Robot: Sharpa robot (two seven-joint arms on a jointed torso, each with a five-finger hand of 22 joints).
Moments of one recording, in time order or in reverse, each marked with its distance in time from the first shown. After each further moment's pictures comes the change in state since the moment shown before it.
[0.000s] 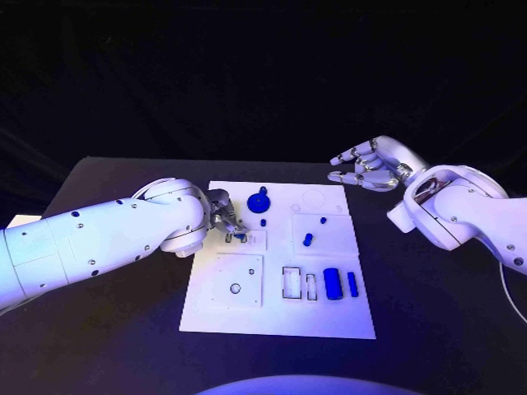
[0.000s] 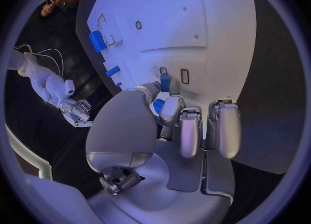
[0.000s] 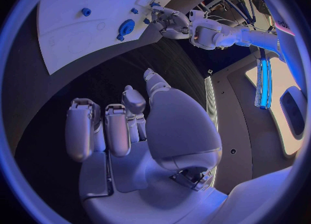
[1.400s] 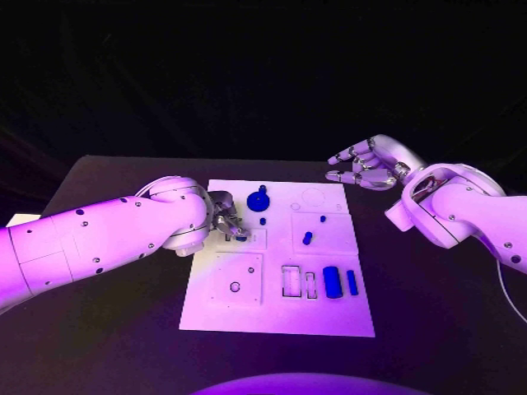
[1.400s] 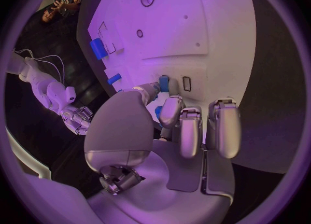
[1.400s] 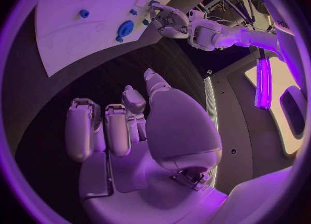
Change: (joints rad) left arm 0.001 0.020 0.000 -0.012 -0.008 0.072 -0.004; left_hand -0.072 -0.011 0.074 -0.058 -0.002 0.009 -0.002 0.012 0.020 0.014 -0.010 0.016 0.016 0.000 0.000 0.000 0.001 0.000 0.000 0.000 0.000 0.000; right arm -0.001 0.005 0.000 -0.001 0.001 0.008 0.000; right_hand 0.000 0.000 -0.003 0.003 0.000 0.000 0.000 0.000 0.000 0.000 0.000 0.000 -0.001 0.000 0.000 -0.004 0.001 0.000 0.000 0.000 0.000 -0.002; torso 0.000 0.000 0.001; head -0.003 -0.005
